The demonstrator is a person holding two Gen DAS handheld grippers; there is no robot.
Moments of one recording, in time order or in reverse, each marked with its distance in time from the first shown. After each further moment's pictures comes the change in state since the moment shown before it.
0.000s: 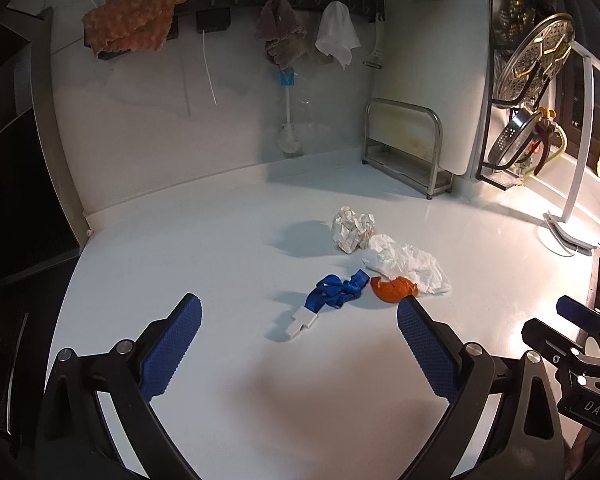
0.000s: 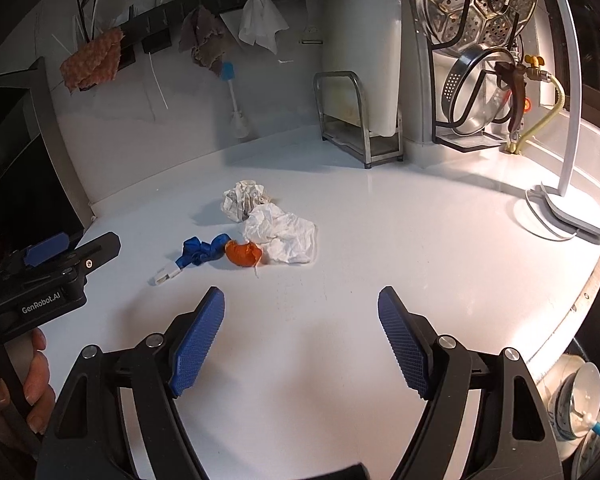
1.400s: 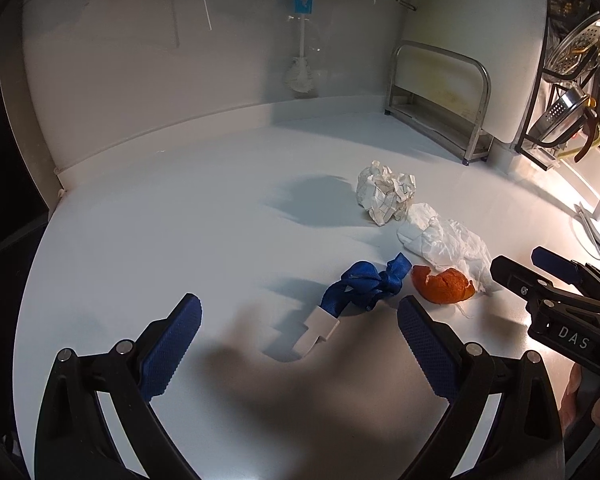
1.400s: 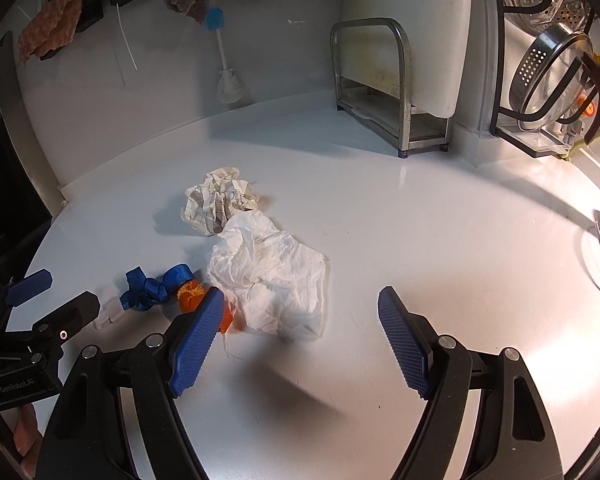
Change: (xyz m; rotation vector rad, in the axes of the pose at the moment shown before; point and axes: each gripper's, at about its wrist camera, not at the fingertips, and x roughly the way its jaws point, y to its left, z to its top) left arm 0.087 0.015 0.001 -0.051 0.200 -0.005; right arm 0.122 0.003 0.048 -0.057 0.136 0.001
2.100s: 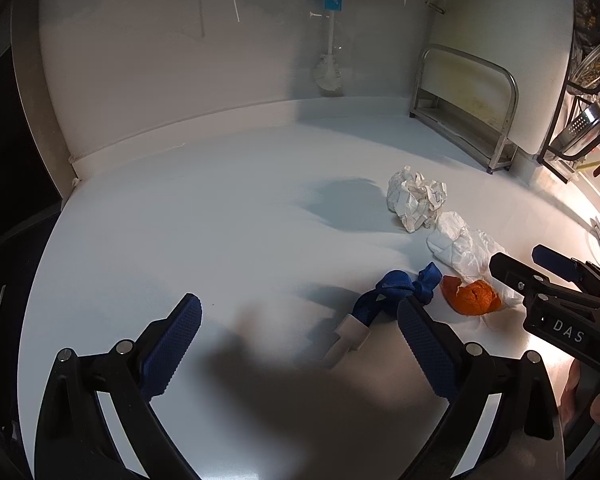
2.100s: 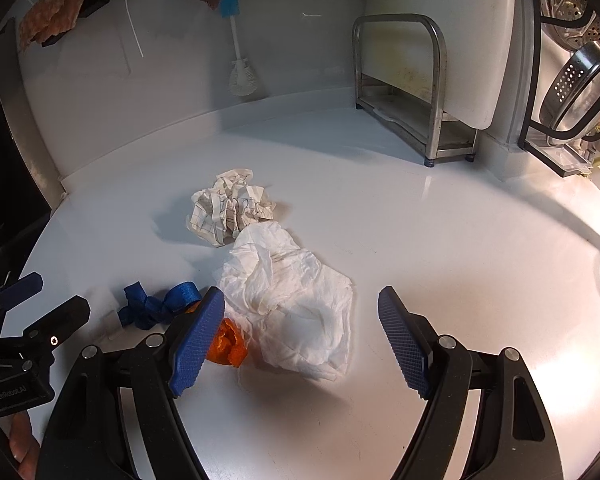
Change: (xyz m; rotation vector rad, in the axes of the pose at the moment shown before) left arm 0.007 0.018 0.004 -0.048 0.011 0.048; right arm 0.023 0.016 0.017 -0.040 0.023 0.018
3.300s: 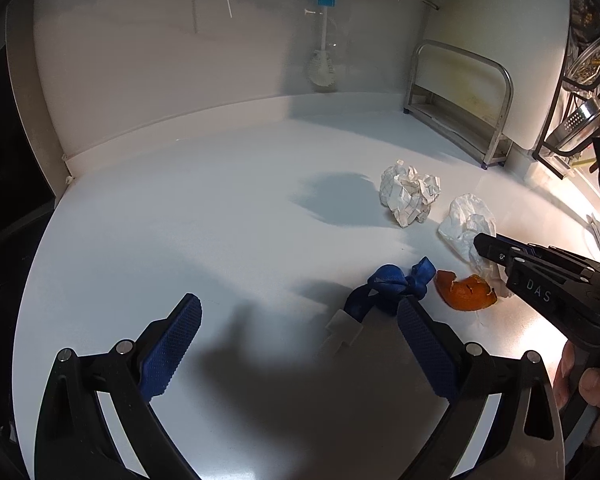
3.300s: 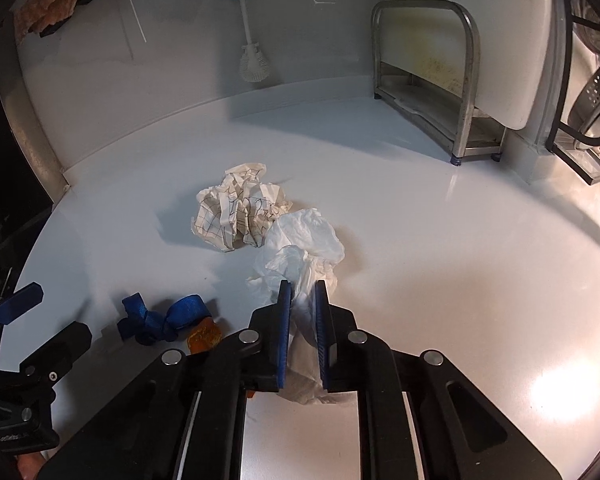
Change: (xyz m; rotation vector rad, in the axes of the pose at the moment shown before) left arm 0.003 -0.005 -0.003 0.010 0.009 -0.024; right arm 0.019 0.004 0.010 0.000 0.039 0.035
